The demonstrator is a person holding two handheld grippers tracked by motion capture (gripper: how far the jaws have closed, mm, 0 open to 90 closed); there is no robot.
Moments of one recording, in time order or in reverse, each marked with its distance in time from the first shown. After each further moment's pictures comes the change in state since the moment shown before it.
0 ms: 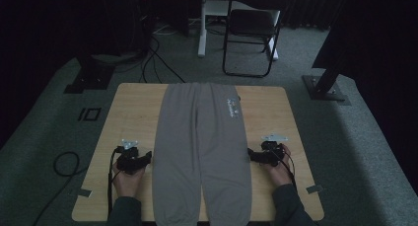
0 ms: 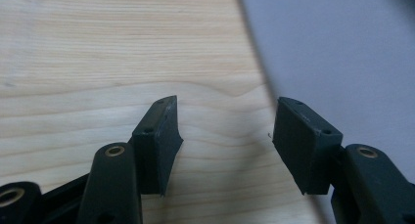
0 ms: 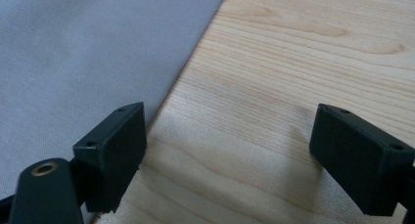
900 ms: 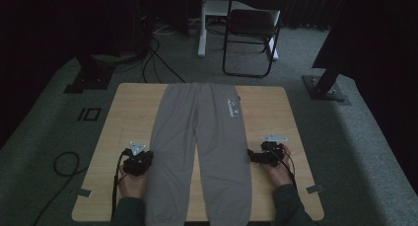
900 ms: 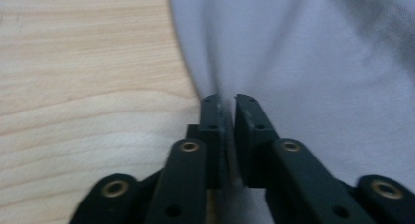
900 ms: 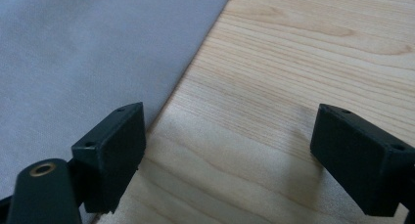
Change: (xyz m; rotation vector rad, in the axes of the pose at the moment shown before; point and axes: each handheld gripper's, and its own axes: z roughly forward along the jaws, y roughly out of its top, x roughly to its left) left arm -0.016 -0.009 0.004 -0.023 0.018 0.129; right arm 0.000 -0.001 -0.001 0.001 0.015 -0.015
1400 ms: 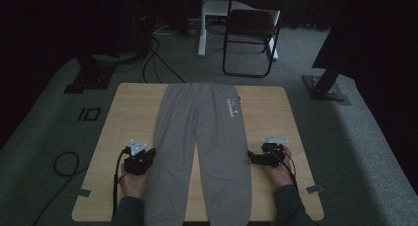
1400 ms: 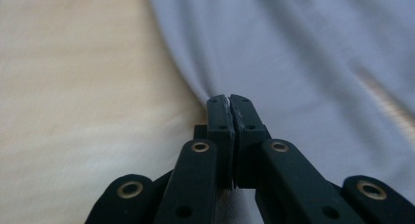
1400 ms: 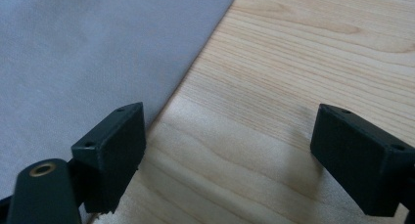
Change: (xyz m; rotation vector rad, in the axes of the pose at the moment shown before) left arm -0.020 0.020 -0.022 -0.097 -0.092 0.062; right arm 0.000 -0.003 -0.004 0.002 0.023 -0.021
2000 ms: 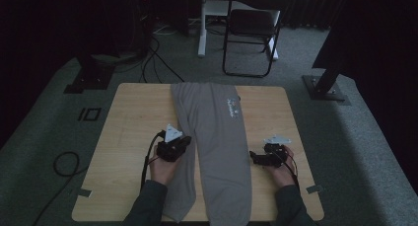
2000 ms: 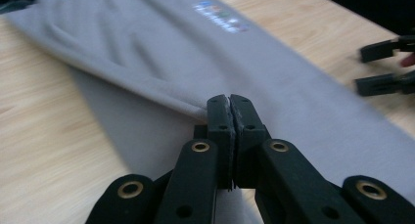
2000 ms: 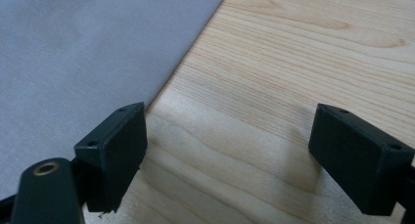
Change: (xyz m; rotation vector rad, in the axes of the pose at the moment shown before) left arm -0.082 0.066 0.028 -0.049 -0.242 0.147; right arm -0.006 -0.003 -0.004 -0.004 0.001 -0.001
